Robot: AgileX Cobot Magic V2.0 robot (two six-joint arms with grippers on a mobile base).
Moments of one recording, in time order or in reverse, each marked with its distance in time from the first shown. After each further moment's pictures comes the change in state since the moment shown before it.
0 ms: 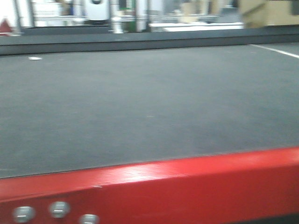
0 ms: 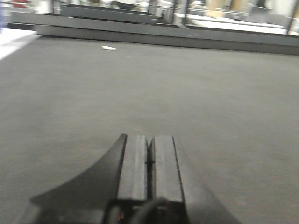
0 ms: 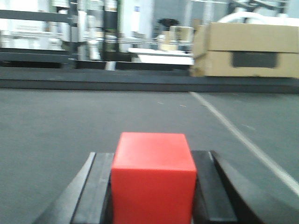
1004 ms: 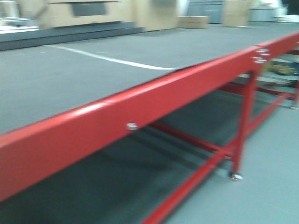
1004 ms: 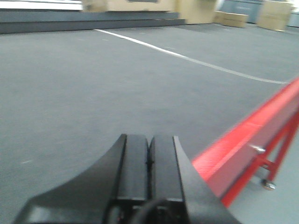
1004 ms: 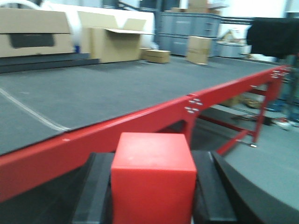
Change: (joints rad) left arm 0.000 0.000 0.000 0.000 0.000 0.000; right arm 0.000 0.000 0.000 0.000 0.000 0.000
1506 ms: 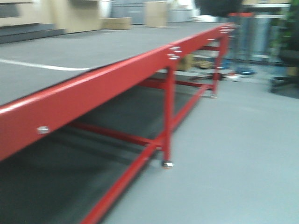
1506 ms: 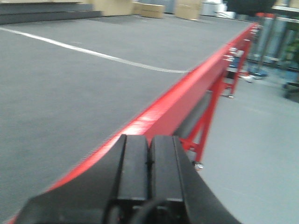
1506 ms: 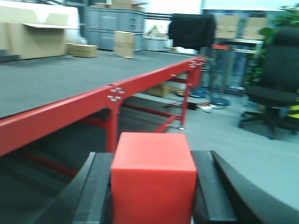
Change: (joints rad) left arm 0.000 0.000 0.000 0.000 0.000 0.000; right arm 0.000 0.000 0.000 0.000 0.000 0.000
